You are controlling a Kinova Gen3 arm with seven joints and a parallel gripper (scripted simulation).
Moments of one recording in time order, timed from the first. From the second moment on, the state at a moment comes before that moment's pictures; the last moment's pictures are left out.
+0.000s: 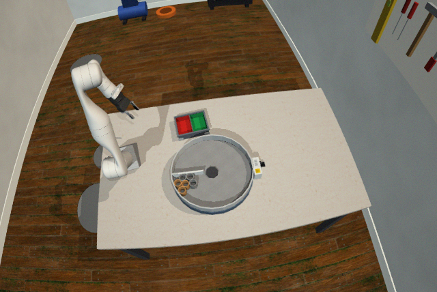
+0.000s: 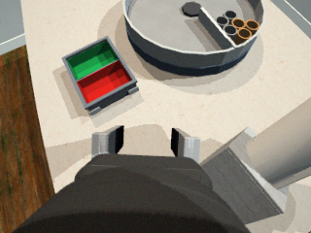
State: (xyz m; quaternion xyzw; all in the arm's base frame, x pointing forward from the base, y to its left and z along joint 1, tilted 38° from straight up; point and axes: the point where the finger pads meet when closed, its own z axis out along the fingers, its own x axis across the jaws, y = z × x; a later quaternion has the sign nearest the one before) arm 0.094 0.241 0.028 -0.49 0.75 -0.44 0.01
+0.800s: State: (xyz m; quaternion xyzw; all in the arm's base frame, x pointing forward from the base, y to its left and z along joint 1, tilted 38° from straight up) arm 0.130 0.237 0.053 -0.49 0.75 -0.44 0.00
